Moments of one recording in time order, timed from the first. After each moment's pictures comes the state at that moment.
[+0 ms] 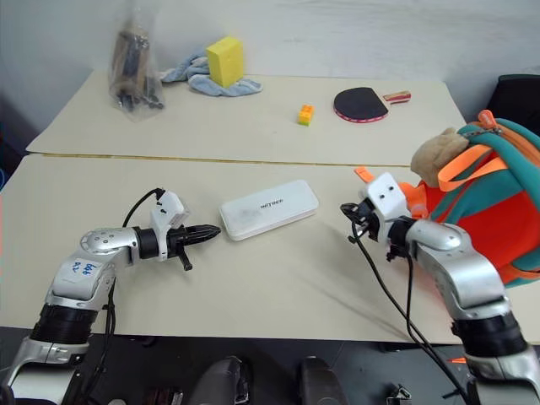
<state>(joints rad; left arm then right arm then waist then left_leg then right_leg) -0.40 0.62 -0.02 -0.01 -0.26 0.53 -0.79 -0.50 -0.66 0.09 -0.06 0.33 0.57 0.54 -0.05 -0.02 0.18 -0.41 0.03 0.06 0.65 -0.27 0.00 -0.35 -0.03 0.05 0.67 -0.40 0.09</state>
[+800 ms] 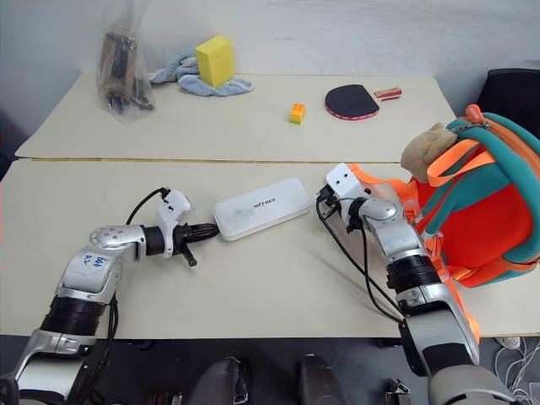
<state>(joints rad) -0.47 0.60 -0.05 0.10 -0.23 0.55 -0.78 -0.77 -0.44 0.19 0.48 0.07 0.33 0.63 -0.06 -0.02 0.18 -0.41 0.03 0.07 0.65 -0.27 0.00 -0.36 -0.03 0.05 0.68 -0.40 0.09</state>
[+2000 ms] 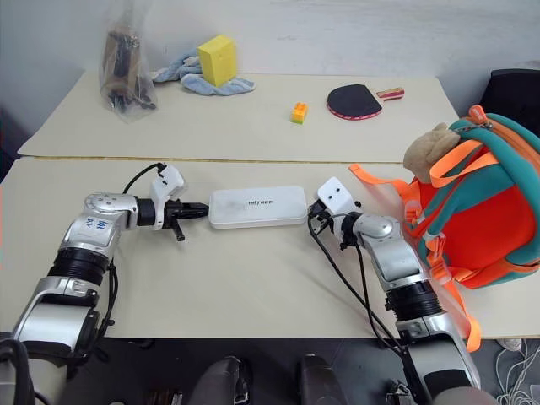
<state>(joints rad) -0.79 0.60 -0.09 0.62 -0.09 0.28 -1.00 -0.59 -0.42 0.17 0.17 0.06 0.46 0.60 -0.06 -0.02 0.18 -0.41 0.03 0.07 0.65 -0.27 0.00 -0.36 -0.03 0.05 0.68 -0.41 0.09</state>
